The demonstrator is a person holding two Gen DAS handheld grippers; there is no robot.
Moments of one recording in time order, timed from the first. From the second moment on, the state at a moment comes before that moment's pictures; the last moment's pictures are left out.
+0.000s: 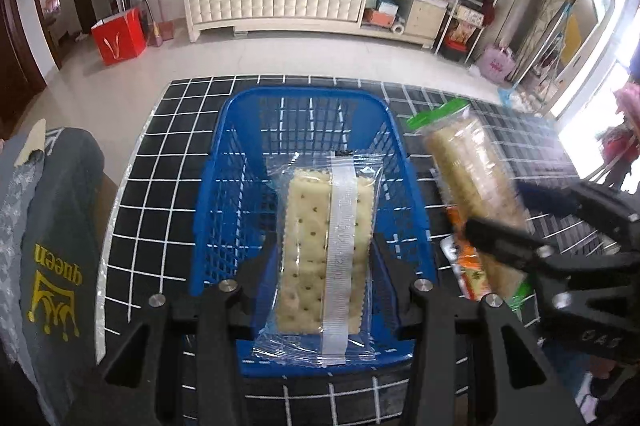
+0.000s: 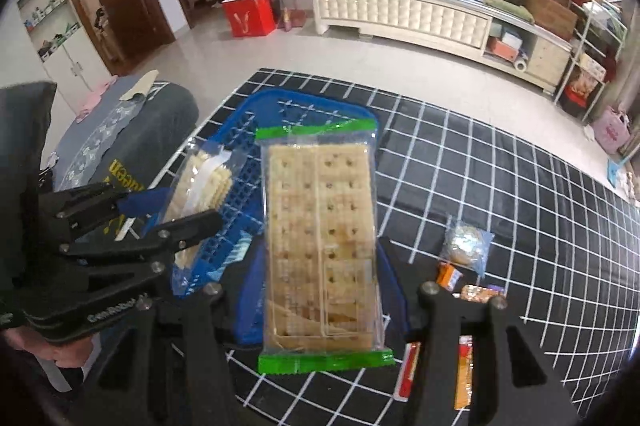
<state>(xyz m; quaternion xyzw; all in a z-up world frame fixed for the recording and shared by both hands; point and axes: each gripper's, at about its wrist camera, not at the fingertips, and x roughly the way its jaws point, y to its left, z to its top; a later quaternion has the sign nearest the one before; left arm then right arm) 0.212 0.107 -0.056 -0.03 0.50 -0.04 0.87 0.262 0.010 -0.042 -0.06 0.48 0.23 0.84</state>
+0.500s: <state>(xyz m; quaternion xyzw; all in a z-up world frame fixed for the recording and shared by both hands) 0.225 0.092 -0.074 -0.05 0.52 -0.06 0.85 0.266 -0.010 -0.038 -0.05 0.49 0.20 0.84</state>
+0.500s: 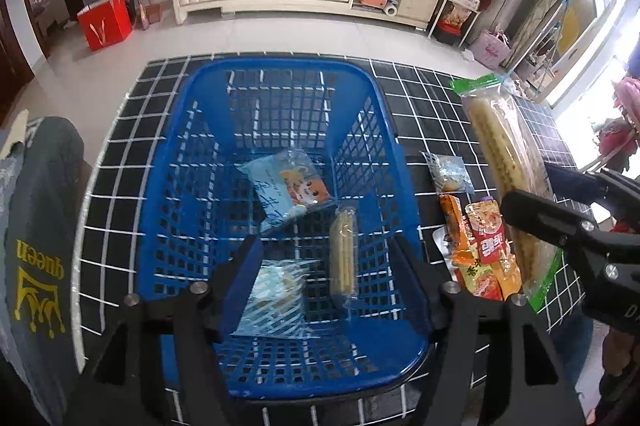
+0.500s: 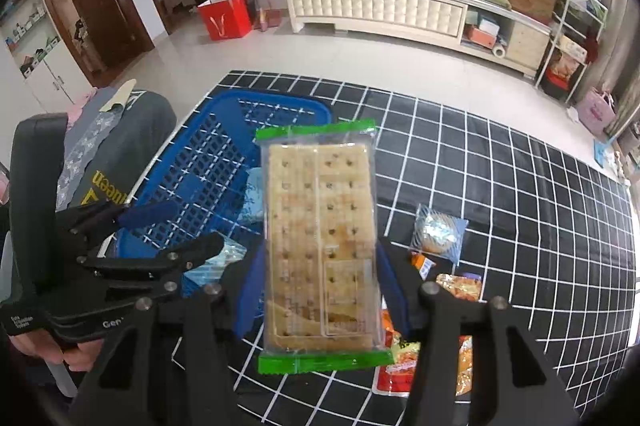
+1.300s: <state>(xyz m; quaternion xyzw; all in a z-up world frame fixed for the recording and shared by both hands) 0.200 0.188 -0.055 -0.06 0.49 0.00 0.87 0.282 0.081 -0.073 -0.03 0.54 0.24 0.81</state>
